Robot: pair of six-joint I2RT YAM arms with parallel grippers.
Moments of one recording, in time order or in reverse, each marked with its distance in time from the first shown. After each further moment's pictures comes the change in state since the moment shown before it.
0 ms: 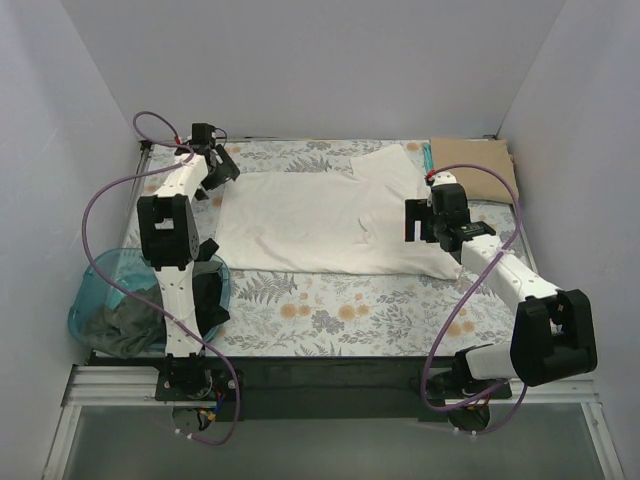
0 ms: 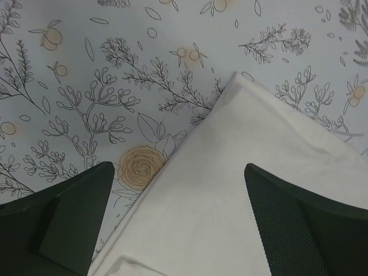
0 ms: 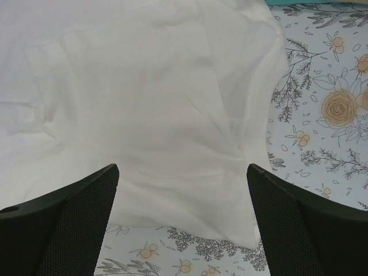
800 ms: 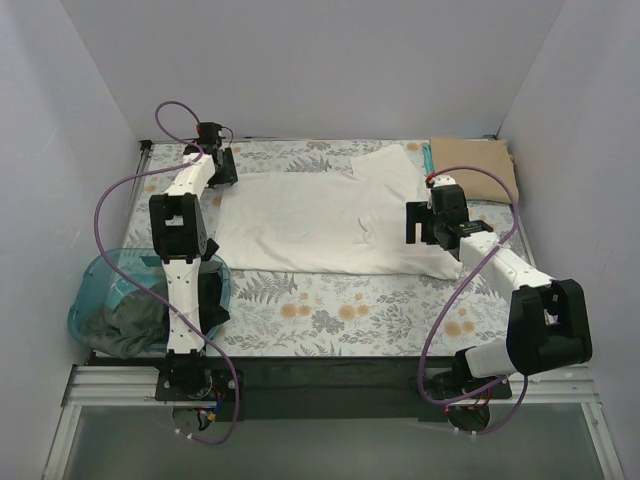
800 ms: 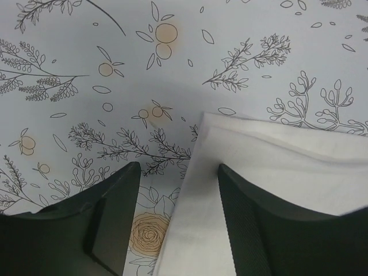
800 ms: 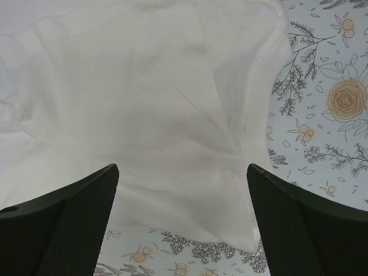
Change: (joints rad) left arm -0.014 0.174 0.182 0.024 0.026 0.388; right arm -0.022 0.056 -0.003 0.005 -0.007 -0.001
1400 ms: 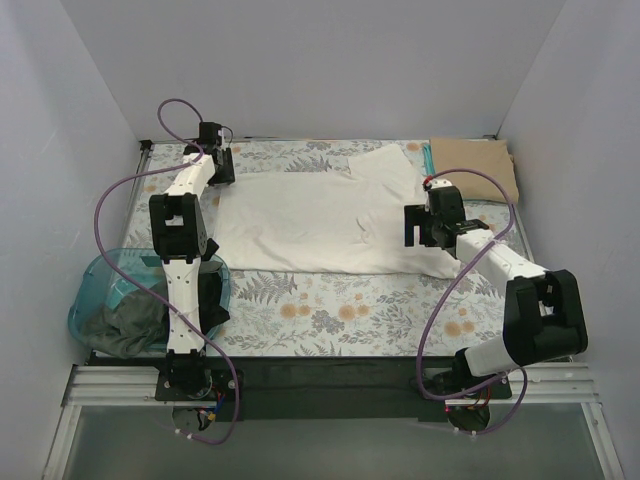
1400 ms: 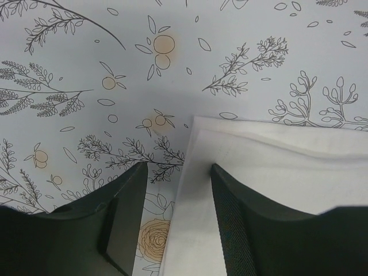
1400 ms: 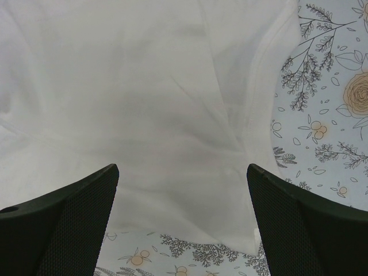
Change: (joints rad) left arm 0.000 0.000 -0.001 0.024 -0.004 0.091; right arm -0.003 0.047 0.000 0.001 -0.011 0.000
